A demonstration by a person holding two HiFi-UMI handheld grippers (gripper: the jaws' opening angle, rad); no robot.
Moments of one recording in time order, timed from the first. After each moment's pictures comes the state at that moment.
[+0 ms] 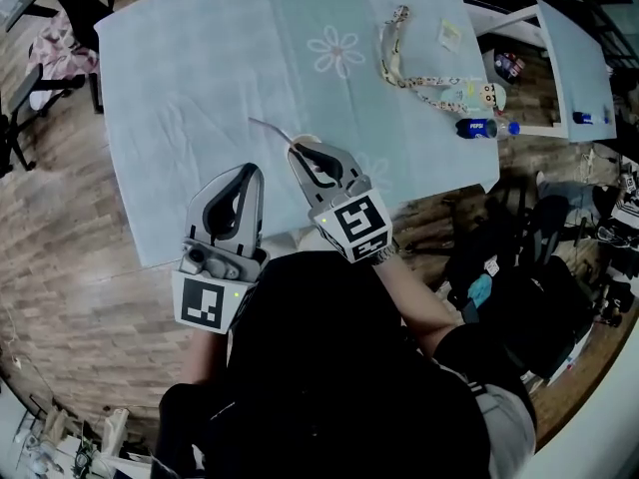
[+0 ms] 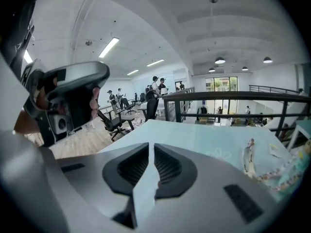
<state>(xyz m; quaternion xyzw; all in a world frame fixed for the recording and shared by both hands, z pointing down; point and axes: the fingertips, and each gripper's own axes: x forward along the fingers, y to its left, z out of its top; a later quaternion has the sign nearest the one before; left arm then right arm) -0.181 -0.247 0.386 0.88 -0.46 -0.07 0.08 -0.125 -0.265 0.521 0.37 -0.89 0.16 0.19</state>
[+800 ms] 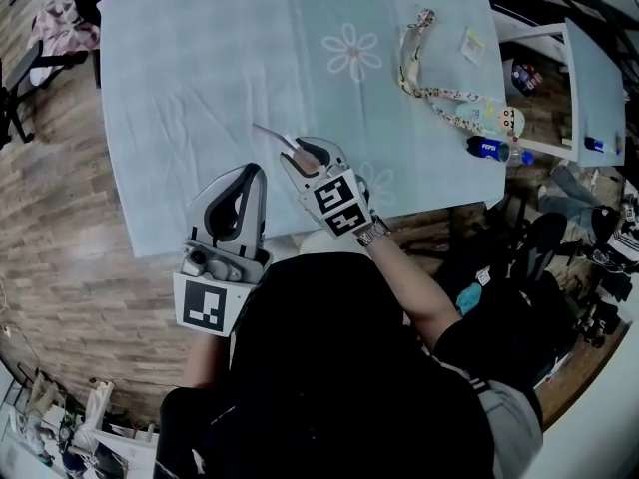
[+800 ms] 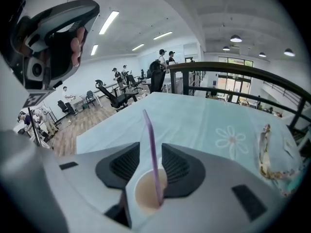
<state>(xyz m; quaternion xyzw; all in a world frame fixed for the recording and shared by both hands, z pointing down) -0.181 -0.280 0.411 0.86 -0.50 -0.05 0.11 -0.134 -0.284 0.634 0.30 -0.88 0.20 0.32</state>
